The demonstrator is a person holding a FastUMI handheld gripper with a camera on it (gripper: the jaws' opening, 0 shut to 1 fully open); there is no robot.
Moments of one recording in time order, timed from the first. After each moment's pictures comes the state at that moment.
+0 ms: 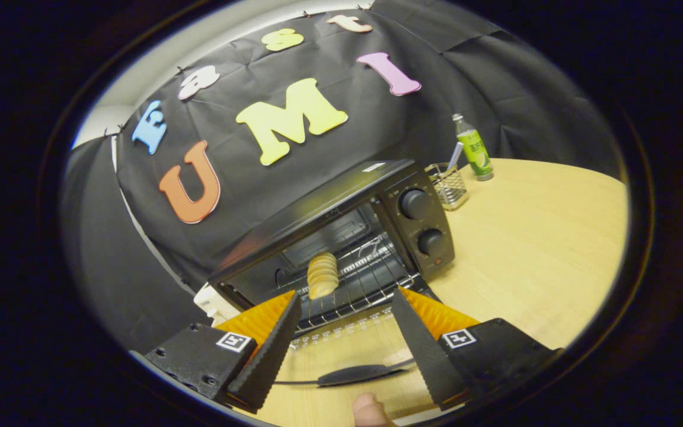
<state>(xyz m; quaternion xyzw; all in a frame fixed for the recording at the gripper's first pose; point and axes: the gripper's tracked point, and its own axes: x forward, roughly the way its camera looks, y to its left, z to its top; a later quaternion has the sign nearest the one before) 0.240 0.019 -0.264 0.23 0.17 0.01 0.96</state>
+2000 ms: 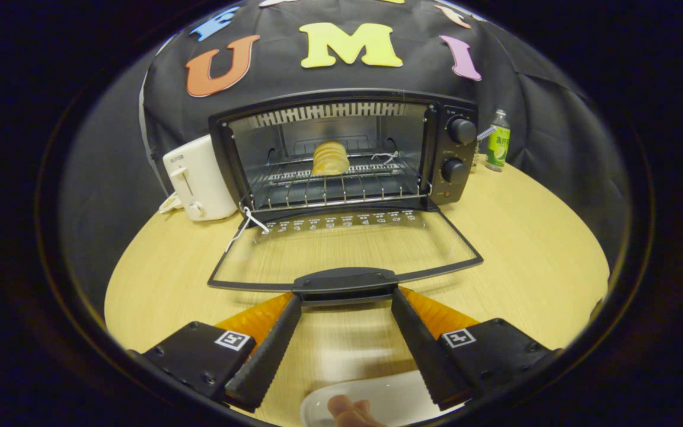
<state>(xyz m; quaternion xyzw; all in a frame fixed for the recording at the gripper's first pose) 0.185 0.067 -0.358 0.01 0.34 0.00 0.94</state>
